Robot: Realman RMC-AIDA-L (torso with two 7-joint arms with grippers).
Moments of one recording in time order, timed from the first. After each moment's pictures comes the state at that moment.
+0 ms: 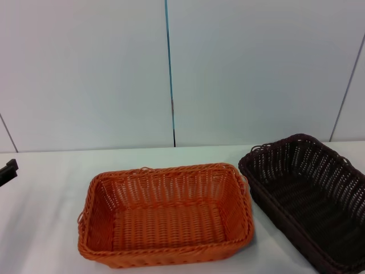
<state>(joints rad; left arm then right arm) -0.27 -2.13 -2.29 -0.95 1.58 -0.71 1.59 0.47 2.07 2.07 1.60 -2.77 1.68 3.00</state>
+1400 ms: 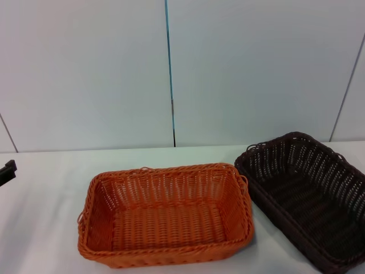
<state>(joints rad) -0.27 -2.11 -2.29 -0.96 1.60 -0.72 1.59 0.42 2.08 2.13 1.36 -2.67 1.35 3.00</state>
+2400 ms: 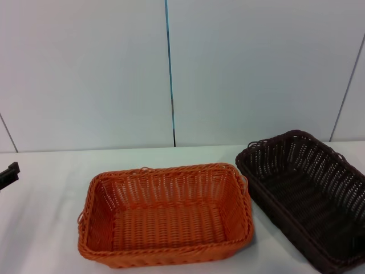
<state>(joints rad) -0.27 -2.11 -2.29 -0.96 1.63 -0.73 1.57 0.39 2.08 2.04 1.25 -2.63 1.20 3.00</state>
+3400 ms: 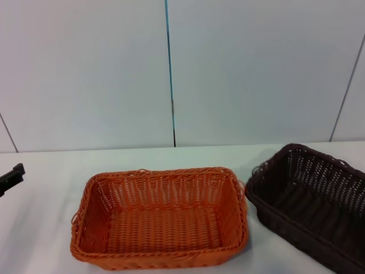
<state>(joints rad) -0.26 -2.12 -2.30 -0.96 1.63 -0.77 1.54 0.25 2.08 2.06 1.36 -2.62 1.17 3.00</state>
